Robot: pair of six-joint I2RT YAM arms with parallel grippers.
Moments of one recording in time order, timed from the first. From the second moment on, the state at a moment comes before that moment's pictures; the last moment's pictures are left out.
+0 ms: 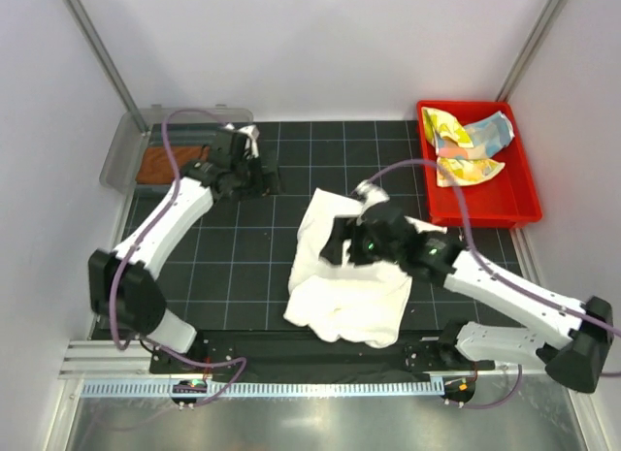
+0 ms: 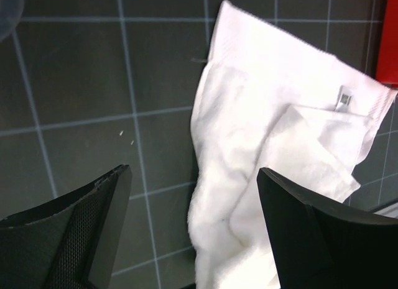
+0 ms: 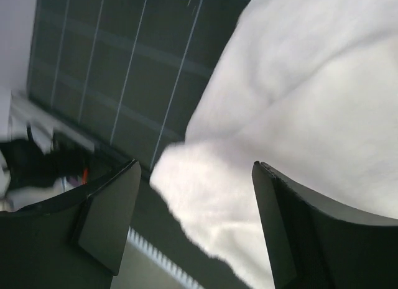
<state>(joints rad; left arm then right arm) -0.36 1.45 1.30 -0.67 0.15 -0.47 0.96 1.12 0.90 -0.51 -0.02 0.72</state>
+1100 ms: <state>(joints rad) -0.61 2.29 1.88 -0.64 -0.14 -0.37 -0.21 1.21 0.51 -0.19 0.05 0.70</state>
